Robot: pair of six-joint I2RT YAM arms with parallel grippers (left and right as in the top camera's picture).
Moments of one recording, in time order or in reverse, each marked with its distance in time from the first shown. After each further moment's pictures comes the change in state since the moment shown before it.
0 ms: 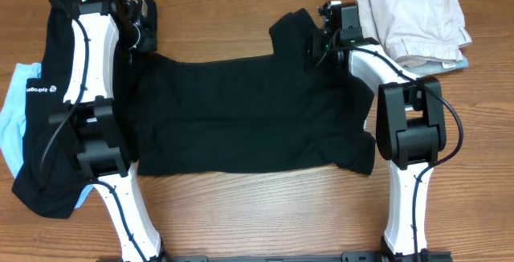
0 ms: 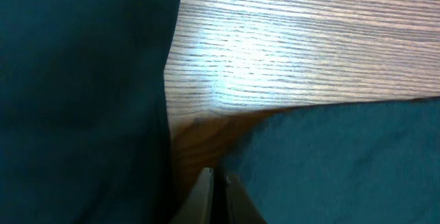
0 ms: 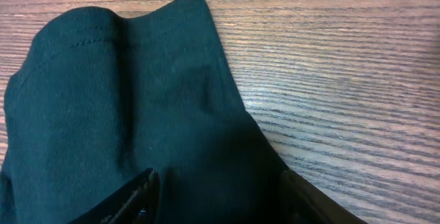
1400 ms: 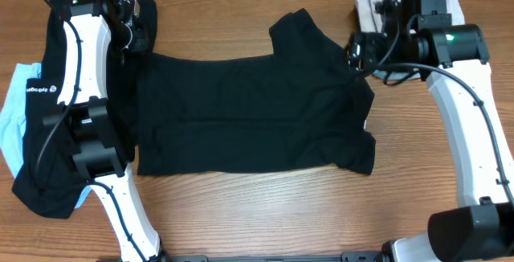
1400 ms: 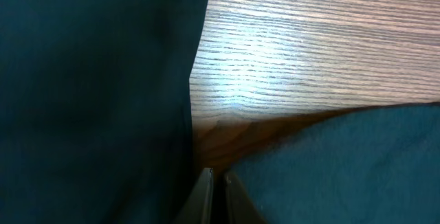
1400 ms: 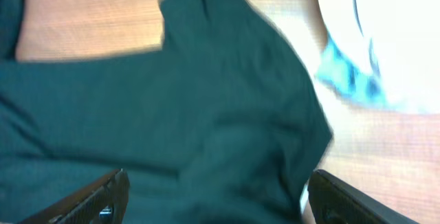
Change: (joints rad) left arm 0.032 0.000 0.000 0.008 -0.003 0.034; right arm -0.059 -0.676 0.000 -0.832 -0.109 0.020
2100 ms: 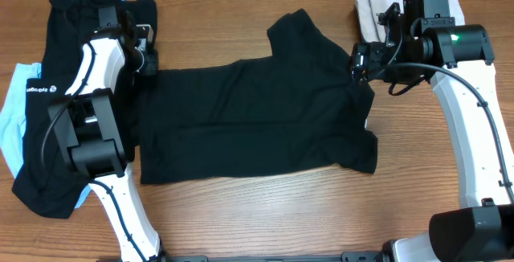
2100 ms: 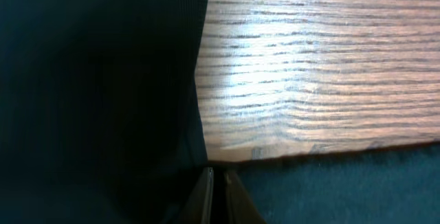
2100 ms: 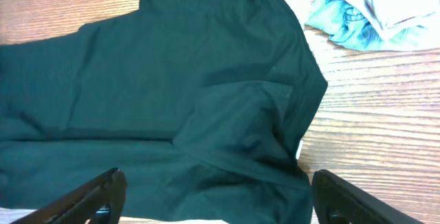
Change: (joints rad) left arm 0.000 -0.001 -0.345 0.349 -0.032 0.105; right arm -0.035 -0.023 0.000 -0.205 0.000 0.024
